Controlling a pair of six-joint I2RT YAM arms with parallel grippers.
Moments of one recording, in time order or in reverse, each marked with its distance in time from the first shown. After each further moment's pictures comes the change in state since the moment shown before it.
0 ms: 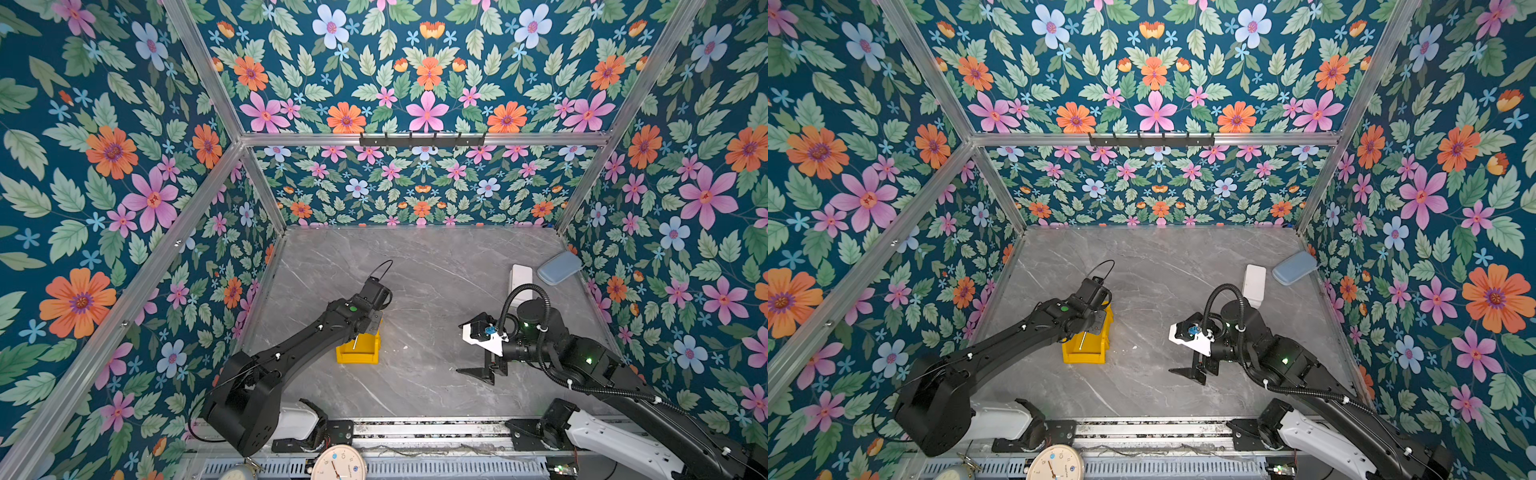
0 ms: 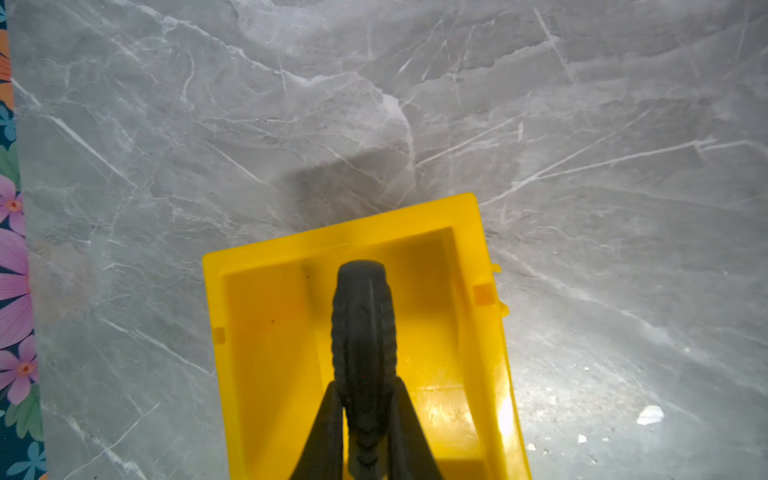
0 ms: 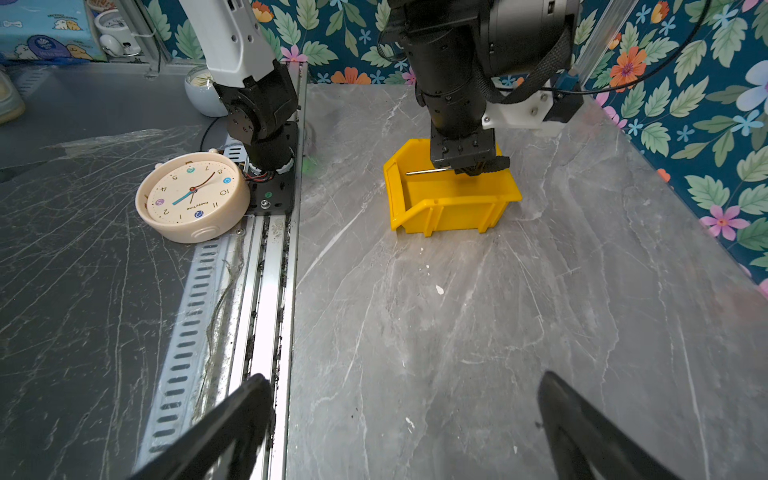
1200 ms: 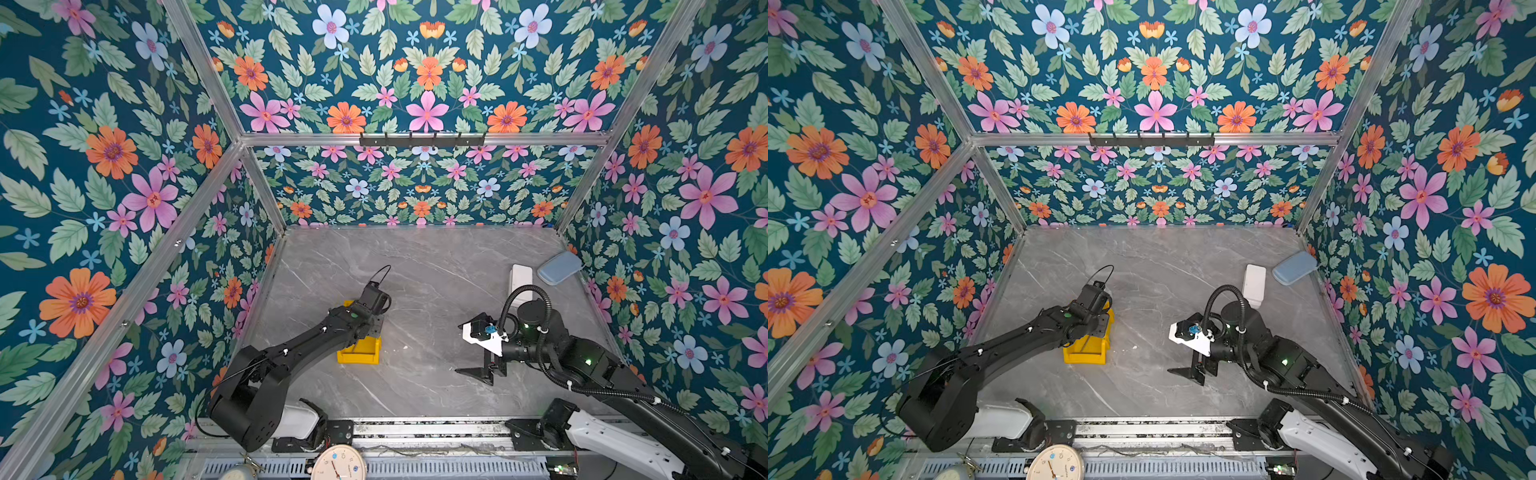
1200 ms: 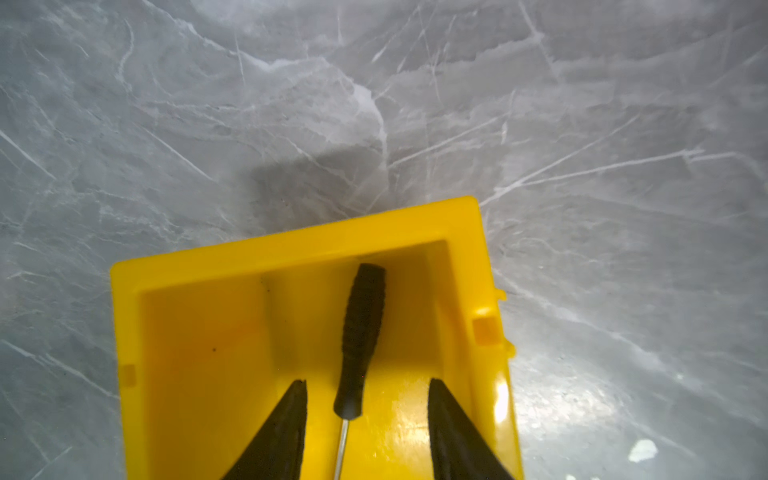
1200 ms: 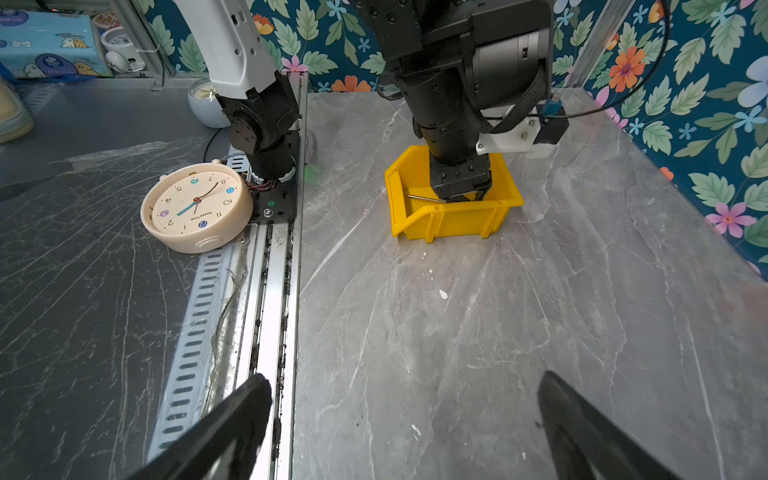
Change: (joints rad) left arm 0.008 0.005 -0.082 0.143 0.052 -0.031; right arm 0.005 -0.007 -0.021 0.050 0.000 0.038
